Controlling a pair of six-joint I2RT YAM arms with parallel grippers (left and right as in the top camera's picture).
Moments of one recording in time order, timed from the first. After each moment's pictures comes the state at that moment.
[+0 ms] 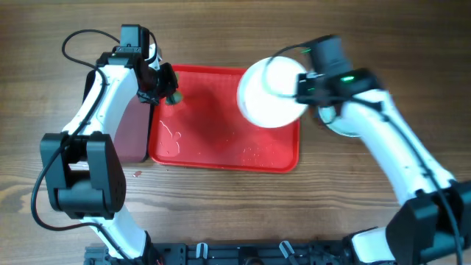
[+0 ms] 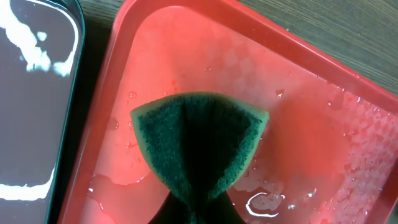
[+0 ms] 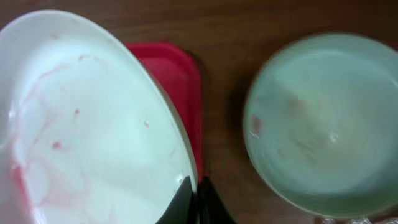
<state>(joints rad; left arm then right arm) -0.05 1.91 1.43 -0.78 0.24 -0.38 0.23 1.61 1.32 -0.83 0.07 0.36</state>
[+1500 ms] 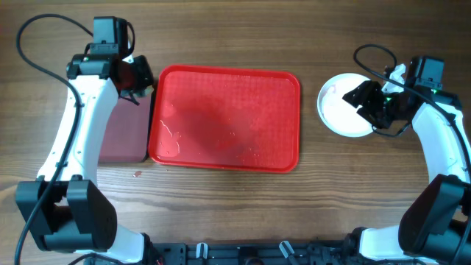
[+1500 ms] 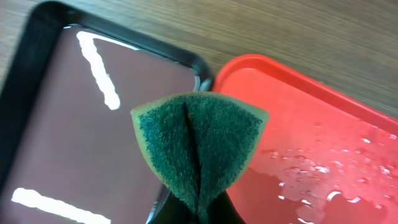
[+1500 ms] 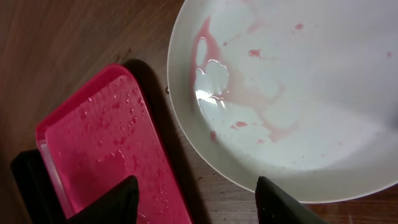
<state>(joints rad) -0.01 1.70 1.45 -0.88 -0.04 -0.33 -0.28 1.61 1.11 -0.72 -0.49 0.36</state>
